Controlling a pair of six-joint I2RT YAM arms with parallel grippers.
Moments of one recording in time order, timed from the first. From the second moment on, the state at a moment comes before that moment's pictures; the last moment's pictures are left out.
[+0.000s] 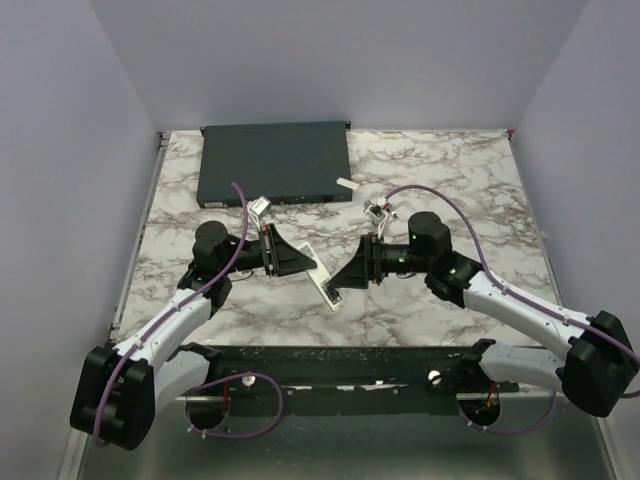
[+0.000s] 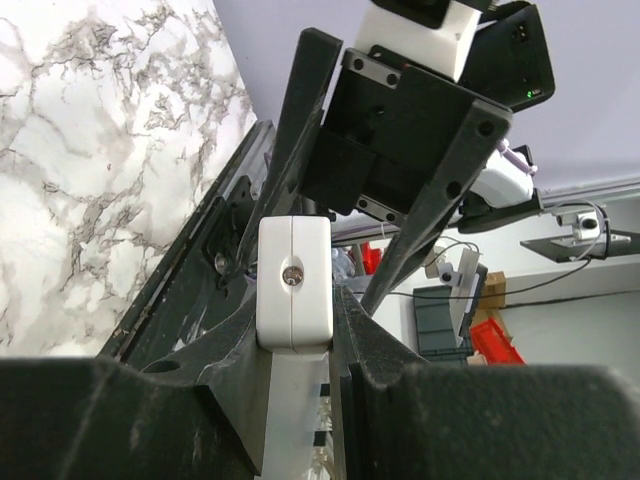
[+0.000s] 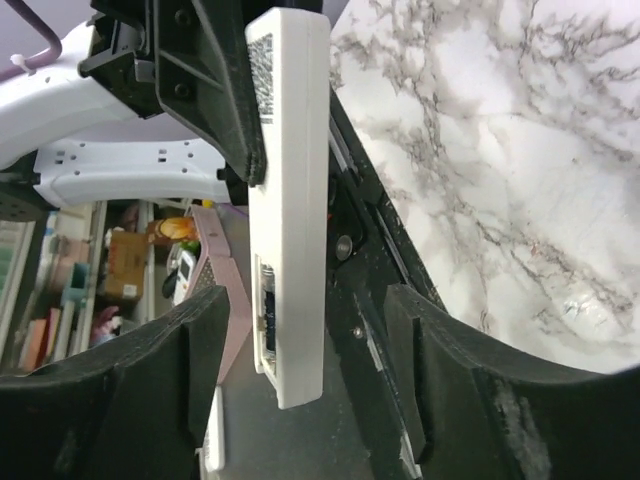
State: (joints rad) left arm -0.34 1.02 0.45 0.54 1.02 -1.25; right arm 0.72 1.15 0.69 0.16 -0.72 0.76
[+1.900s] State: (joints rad) left arm -0.20 0.65 0.36 0.30 0.55 -1.25; right arm 0.32 1.80 0.89 0.63 -0.24 0.90
